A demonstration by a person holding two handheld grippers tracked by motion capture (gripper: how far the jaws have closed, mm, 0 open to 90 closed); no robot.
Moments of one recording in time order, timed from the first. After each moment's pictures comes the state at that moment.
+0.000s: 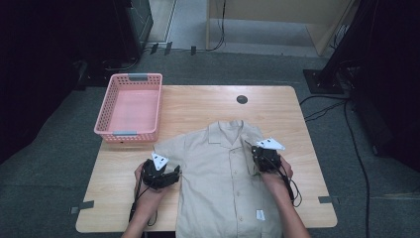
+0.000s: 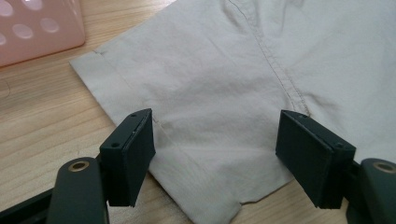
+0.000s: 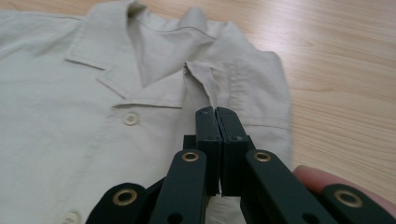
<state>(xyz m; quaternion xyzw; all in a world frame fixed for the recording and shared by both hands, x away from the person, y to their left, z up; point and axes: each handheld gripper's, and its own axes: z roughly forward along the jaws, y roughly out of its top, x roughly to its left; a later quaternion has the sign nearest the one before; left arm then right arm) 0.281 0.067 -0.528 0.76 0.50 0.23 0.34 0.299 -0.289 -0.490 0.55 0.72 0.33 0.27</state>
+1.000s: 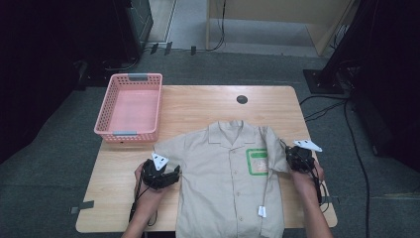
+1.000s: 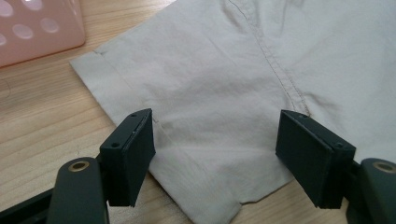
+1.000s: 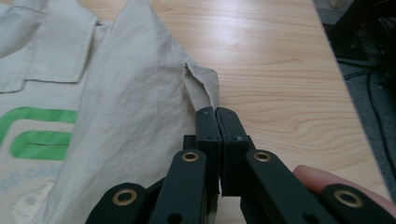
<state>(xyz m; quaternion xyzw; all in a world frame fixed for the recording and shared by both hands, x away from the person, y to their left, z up) 0.281 0.067 -0.528 0.76 0.50 0.23 0.34 0.297 -0.390 -0.503 0.63 0.65 0.30 0.30</state>
